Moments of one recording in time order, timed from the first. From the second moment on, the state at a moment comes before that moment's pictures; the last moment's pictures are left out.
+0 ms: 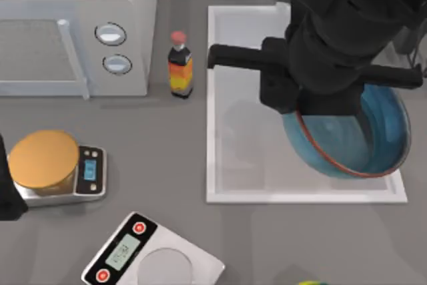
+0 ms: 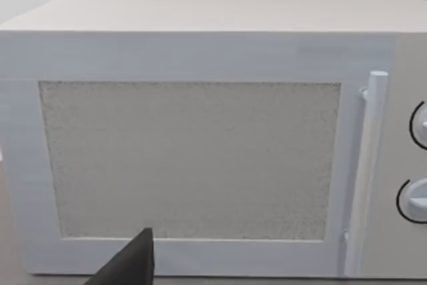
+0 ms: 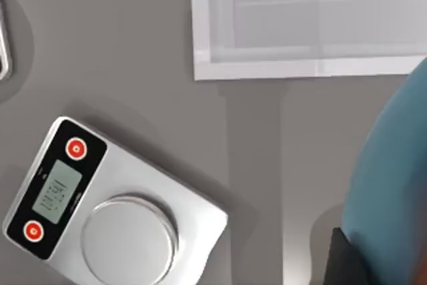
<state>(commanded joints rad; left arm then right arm) 0.00 0.00 0.00 0.00 0.00 0.00 0.84 1.71 1.84 -1.41 0.12 0.90</state>
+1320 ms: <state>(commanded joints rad) 0.00 0.00 0.00 0.00 0.00 0.00 -0.42 1.31 1.32 -0.01 -0.40 0.02</state>
